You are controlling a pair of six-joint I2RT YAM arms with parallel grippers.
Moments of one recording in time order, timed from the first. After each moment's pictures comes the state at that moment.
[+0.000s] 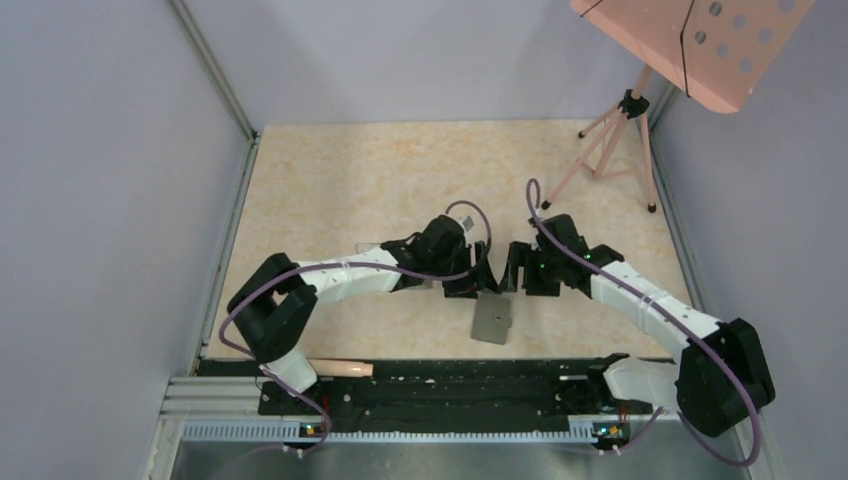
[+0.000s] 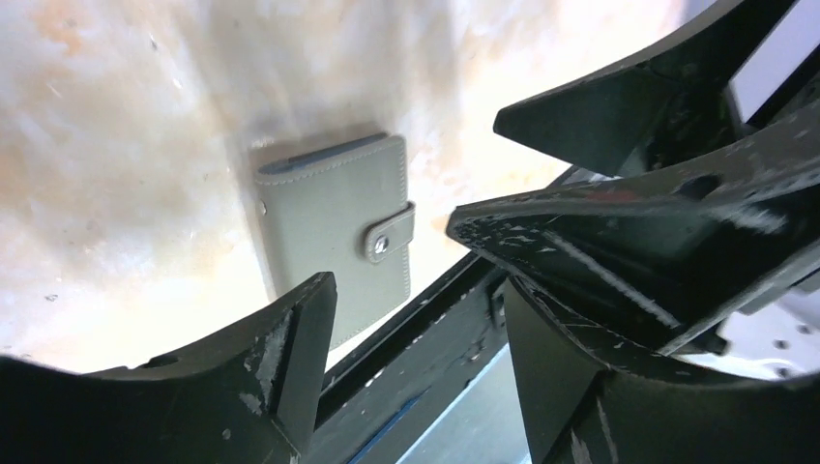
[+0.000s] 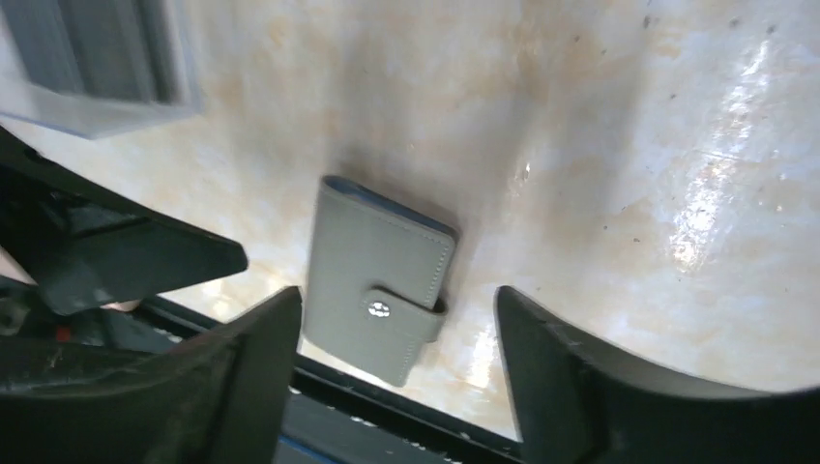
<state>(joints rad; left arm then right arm) -0.91 1.71 1.07 -0.17 0.32 -0.94 0.49 1.22 0.71 -0.54 -0.19 0.54</state>
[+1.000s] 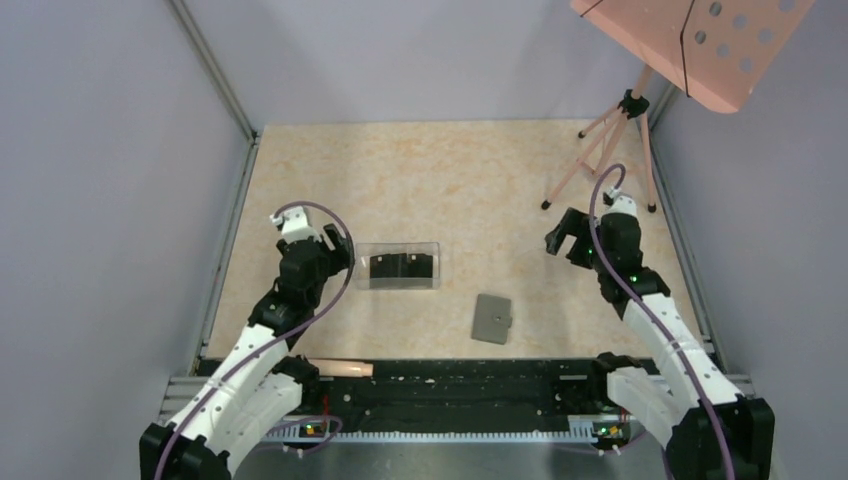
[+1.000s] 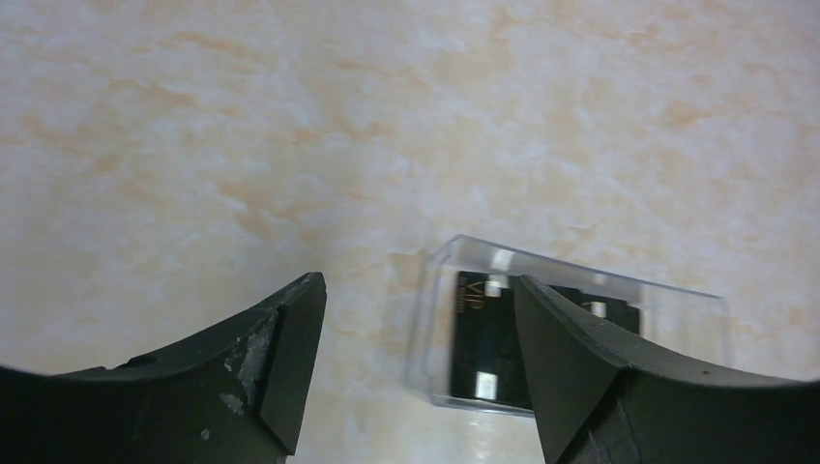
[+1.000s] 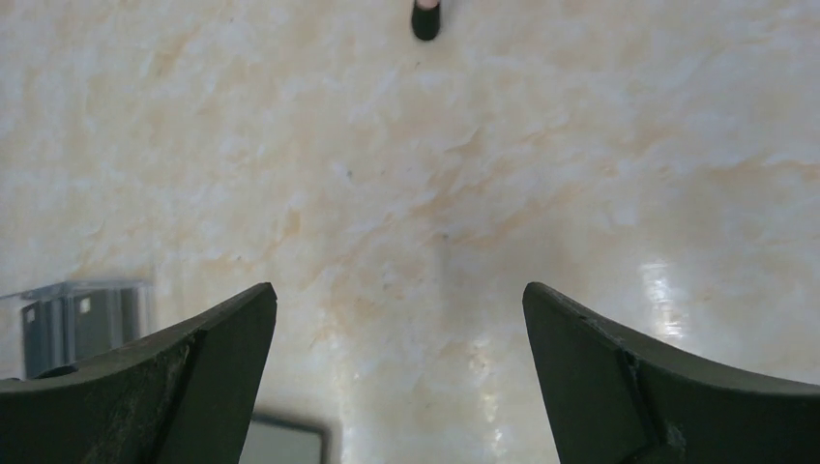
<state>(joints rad) -0.35 0.76 0.52 -0.15 -0.32 -0.49 0.13 0.94 0.63 -0.30 -0.03 0.46</state>
